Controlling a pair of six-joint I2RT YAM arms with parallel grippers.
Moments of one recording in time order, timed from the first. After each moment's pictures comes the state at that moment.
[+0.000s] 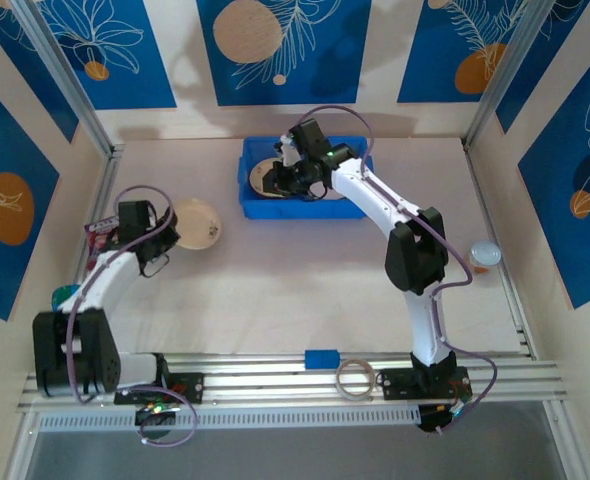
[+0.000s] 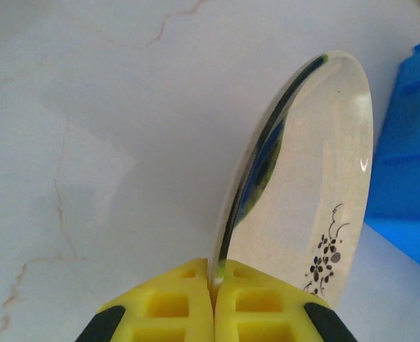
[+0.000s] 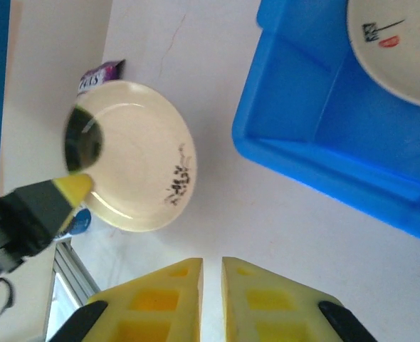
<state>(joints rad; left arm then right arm) 0.06 1.23 0.77 -0.33 0.12 -0.61 0.56 2.12 1.99 -0.75 -0.53 0.53</state>
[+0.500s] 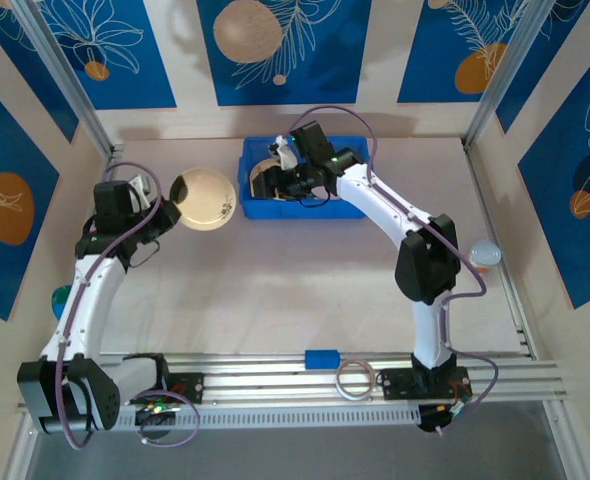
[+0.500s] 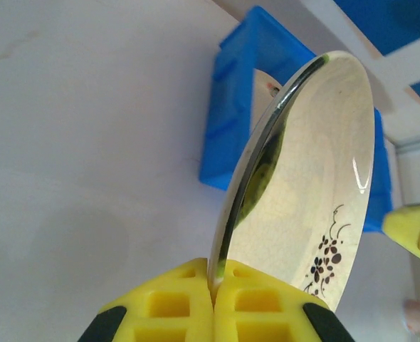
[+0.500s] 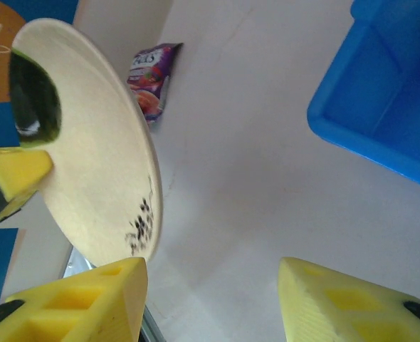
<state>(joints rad) 0.03 1.13 0.98 -0.50 0.45 -0.55 0.57 1.98 1.85 -0.65 -0.62 0.47</state>
